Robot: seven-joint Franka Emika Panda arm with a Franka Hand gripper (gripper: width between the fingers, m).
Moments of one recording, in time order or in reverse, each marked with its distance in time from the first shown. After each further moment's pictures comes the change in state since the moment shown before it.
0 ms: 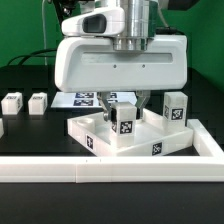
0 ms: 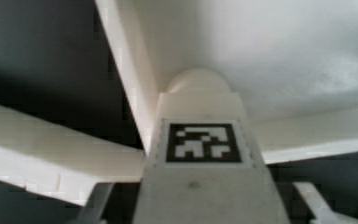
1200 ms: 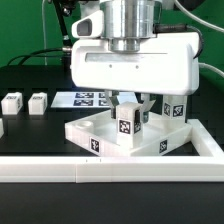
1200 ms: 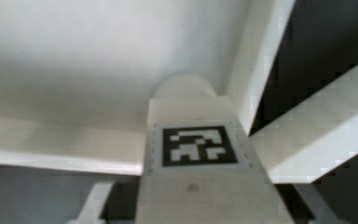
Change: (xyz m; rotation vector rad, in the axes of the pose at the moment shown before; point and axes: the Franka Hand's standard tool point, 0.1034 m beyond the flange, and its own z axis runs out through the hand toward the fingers) arm 0.002 -0.010 0.001 0.025 0.009 1.001
